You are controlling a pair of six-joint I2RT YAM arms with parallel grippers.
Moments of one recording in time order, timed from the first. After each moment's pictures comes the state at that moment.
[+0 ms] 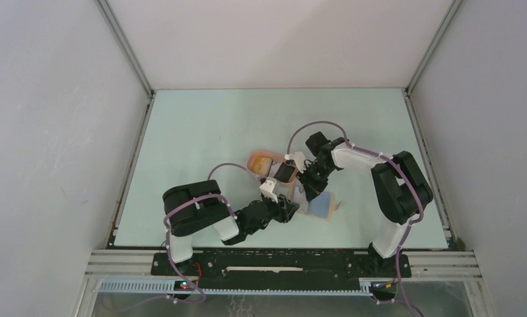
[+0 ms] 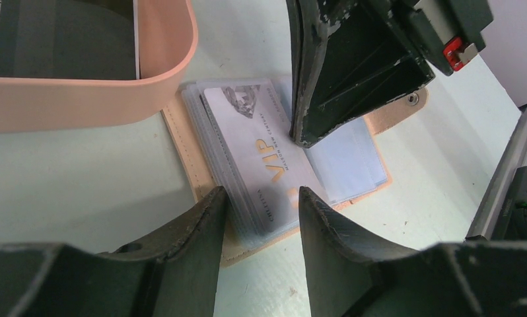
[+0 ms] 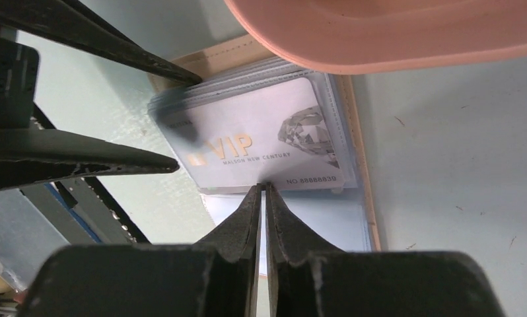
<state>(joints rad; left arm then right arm) -1.13 1.88 0.38 1.25 -0.29 -0.60 0.50 1.78 1.10 -0.76 -0.50 -0.41</state>
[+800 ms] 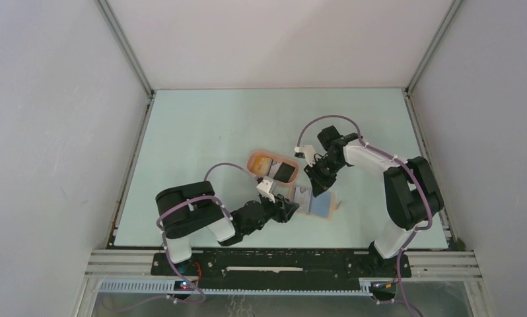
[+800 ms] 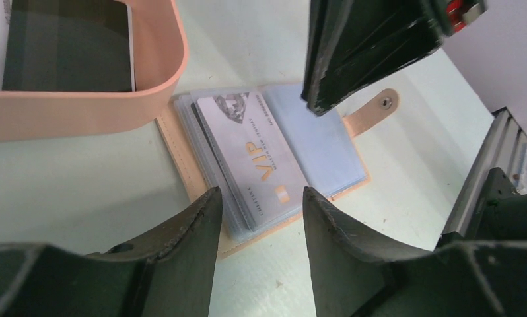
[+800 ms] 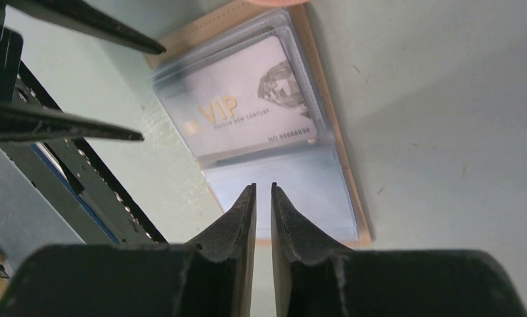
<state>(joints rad) -1.13 1.84 0.35 1.27 -0.28 -0.59 0.42 1.70 1.10 -0.83 -0.50 -0.45</state>
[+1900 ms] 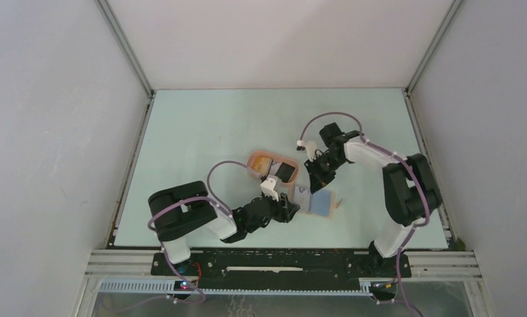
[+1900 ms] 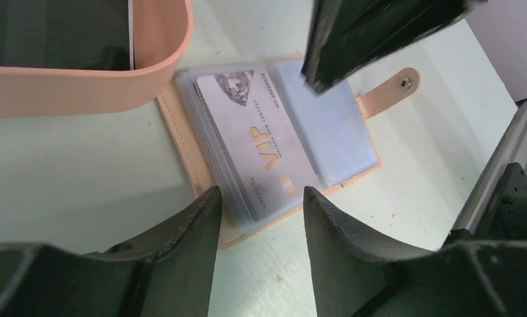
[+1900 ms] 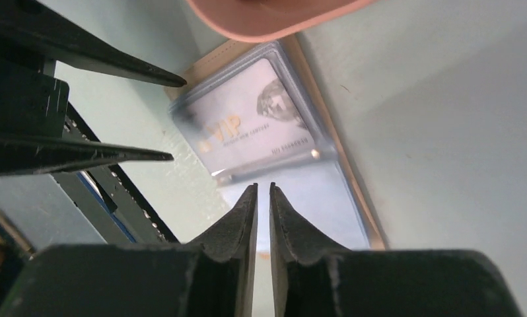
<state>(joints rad) -1.13 1.80 0.41 1.07 -0.27 -0.65 0.40 1.78 1.13 -0.79 -0.57 -0.33</state>
